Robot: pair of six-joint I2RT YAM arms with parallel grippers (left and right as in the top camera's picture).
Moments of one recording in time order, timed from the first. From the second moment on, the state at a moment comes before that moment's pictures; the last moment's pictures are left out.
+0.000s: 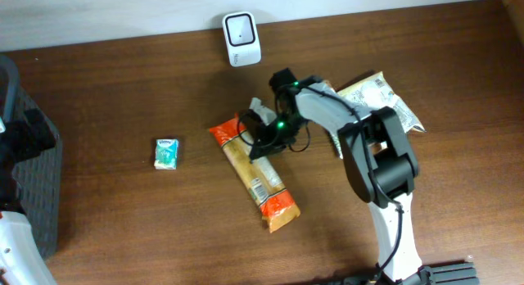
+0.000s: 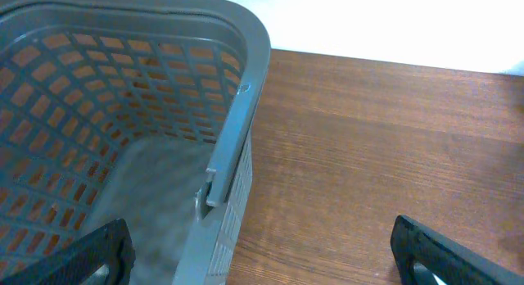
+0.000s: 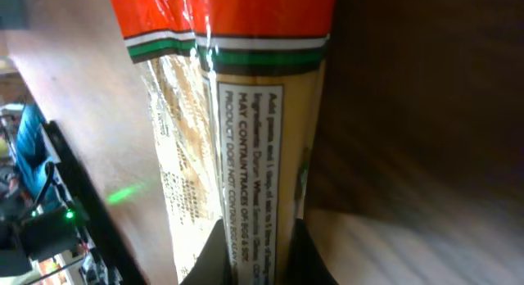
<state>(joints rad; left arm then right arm) 0.53 1.31 1.45 -0.75 0.16 0.24 0.37 2.26 1.61 -0.93 -0.75 -0.10</state>
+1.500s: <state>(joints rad) 0.53 1.31 1.45 -0.76 0.16 0.24 0.45 1.83 1.81 -0.45 -0.11 -0.20</state>
